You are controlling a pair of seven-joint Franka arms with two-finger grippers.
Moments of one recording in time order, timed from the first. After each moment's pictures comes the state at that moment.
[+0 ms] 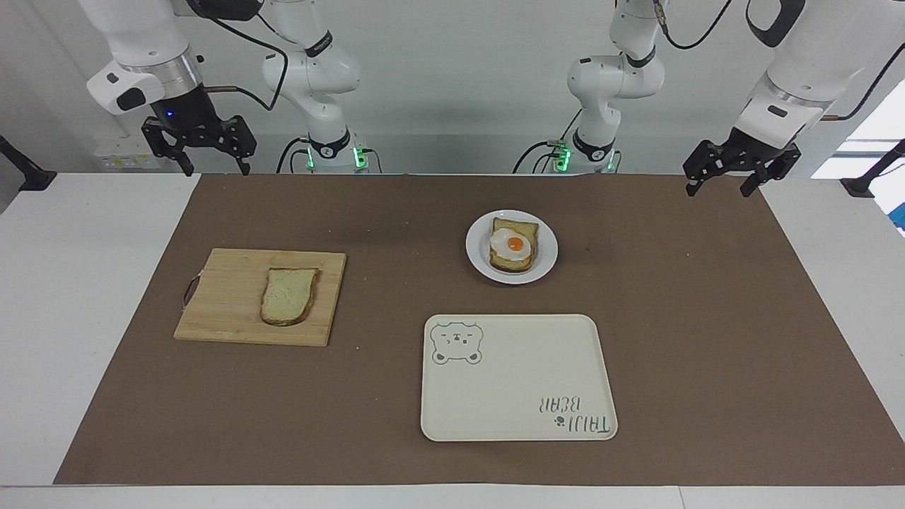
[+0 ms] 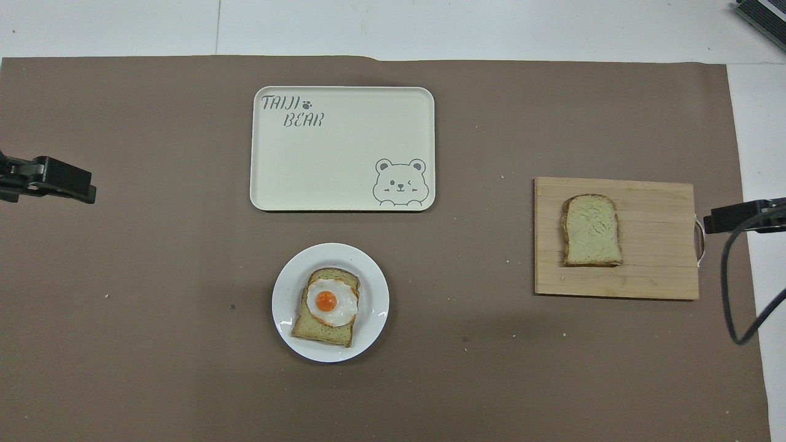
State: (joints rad) left arm -0.05 0.05 -0.03 -1.44 0.00 1.47 0.00; right arm 0.04 -0.10 -0.09 -1.64 -0.03 1.56 -0.07
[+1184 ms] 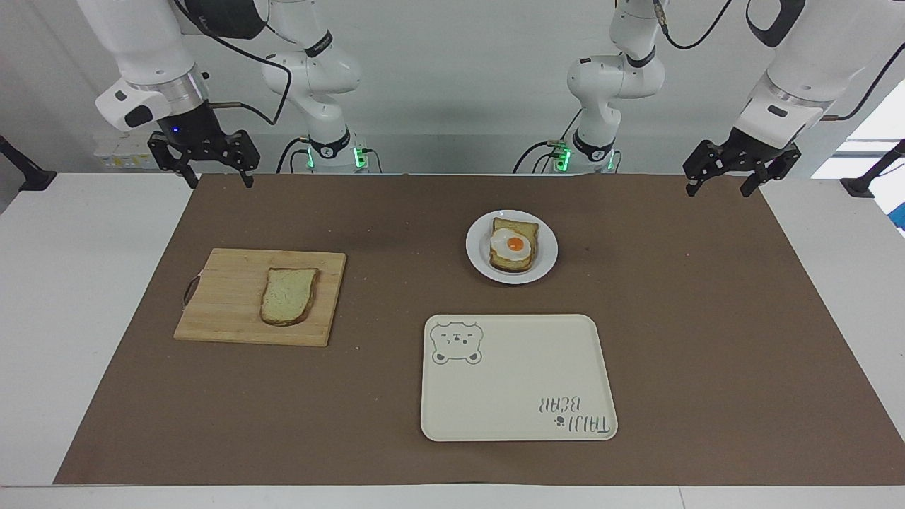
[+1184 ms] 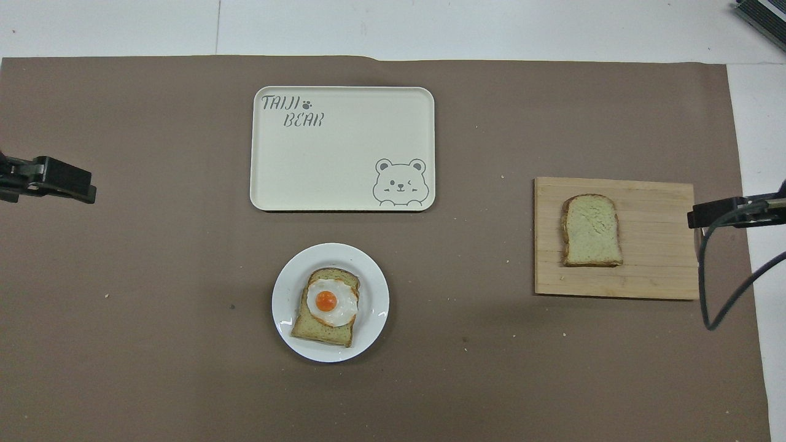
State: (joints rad) left arm -0.05 0.05 -0.03 -1.44 0.00 1.47 0.00; right arm 0.04 -0.09 -0.09 -1.73 -0.03 1.68 -0.07
